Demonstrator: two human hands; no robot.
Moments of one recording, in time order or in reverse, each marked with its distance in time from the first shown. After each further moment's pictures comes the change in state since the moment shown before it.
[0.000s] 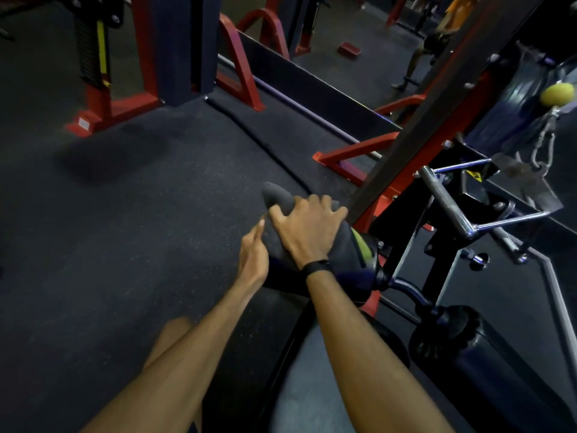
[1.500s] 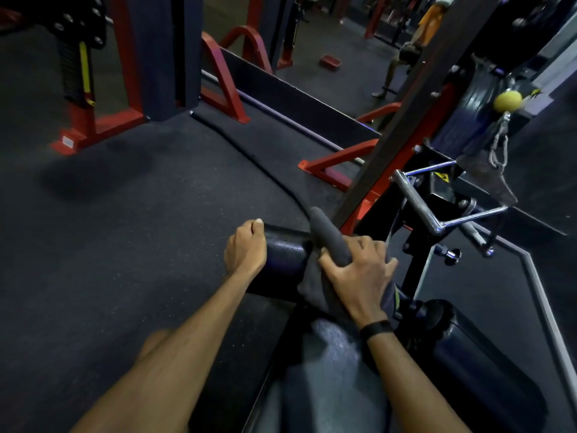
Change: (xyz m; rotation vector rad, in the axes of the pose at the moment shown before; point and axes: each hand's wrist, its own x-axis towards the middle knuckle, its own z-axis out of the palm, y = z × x) left_hand 0.003 0.027 0.019 0.559 0.115 0.059; right_hand -0.063 0.122 -0.004 0.224 0.238 0.110
